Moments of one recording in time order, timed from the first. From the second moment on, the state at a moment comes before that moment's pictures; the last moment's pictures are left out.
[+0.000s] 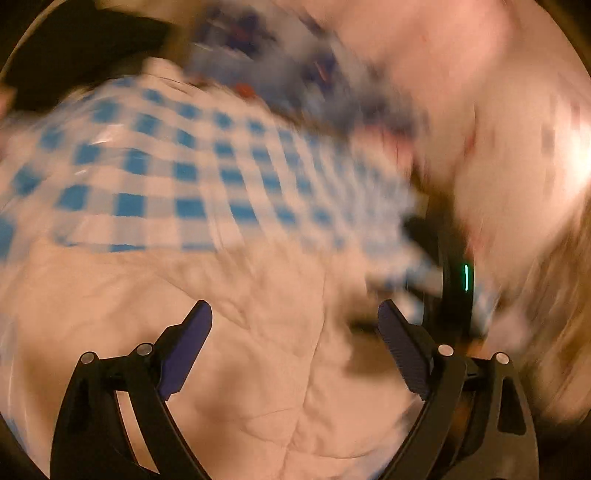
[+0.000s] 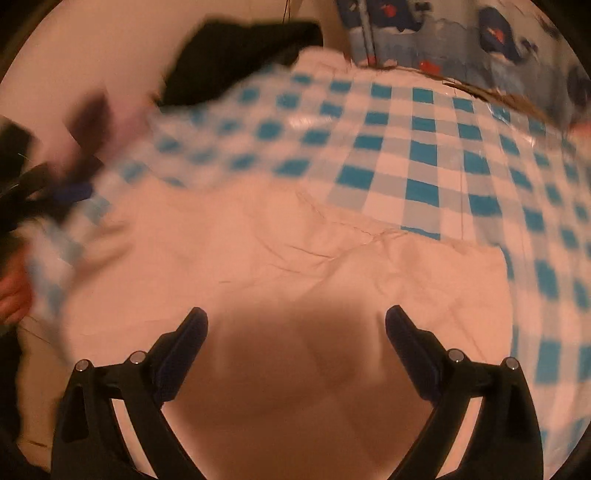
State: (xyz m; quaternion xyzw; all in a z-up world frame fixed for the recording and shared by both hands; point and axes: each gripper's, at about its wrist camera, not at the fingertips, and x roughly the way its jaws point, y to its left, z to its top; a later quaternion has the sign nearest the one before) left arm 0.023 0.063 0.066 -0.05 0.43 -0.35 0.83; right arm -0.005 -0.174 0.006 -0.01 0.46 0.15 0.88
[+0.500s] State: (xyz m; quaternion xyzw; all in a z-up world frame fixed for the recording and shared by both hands) left arm 0.096 0.080 -0.003 -0.04 0.47 -0.15 0.87; right arm 0.074 -0.228 -0.030 0.13 0.48 0.05 0.87
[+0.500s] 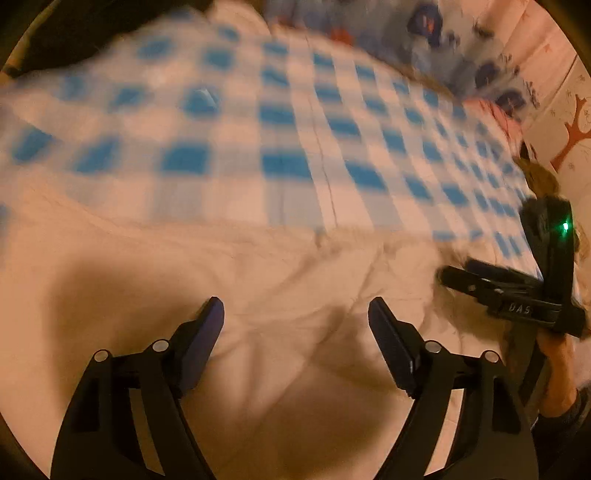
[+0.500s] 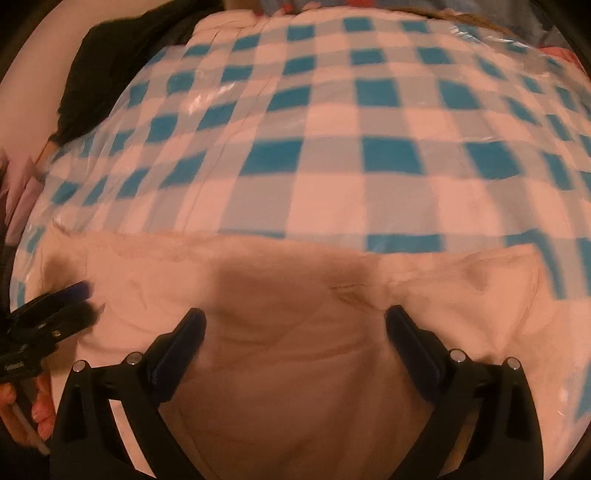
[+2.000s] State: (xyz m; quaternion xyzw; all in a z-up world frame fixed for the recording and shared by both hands) left arm -0.113 0.254 0.008 -0.33 0.45 -0.13 0.82; right arm -0.145 -0.072 -0.032 0.29 0.46 0.40 0.74
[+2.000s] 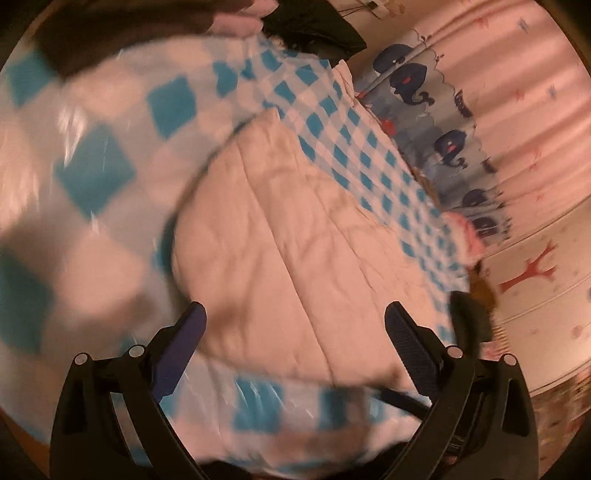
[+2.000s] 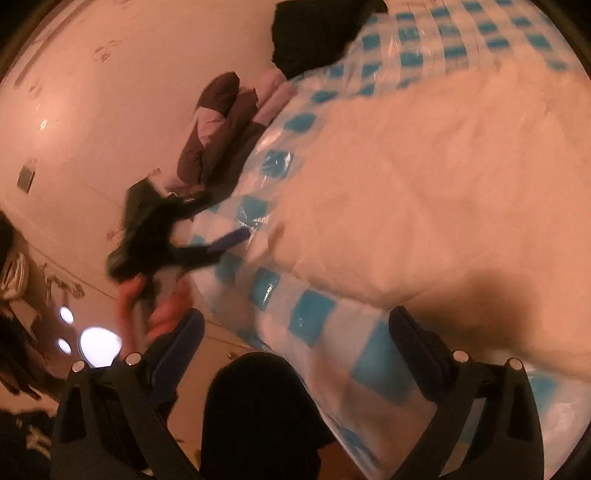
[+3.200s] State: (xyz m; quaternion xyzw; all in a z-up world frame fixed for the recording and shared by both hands) left arm -0.082 0.232 -0.075 -0.45 0.42 -0.13 0.78; right arm -0.182 -0.342 -0.080 0.53 0.42 0.10 0.73
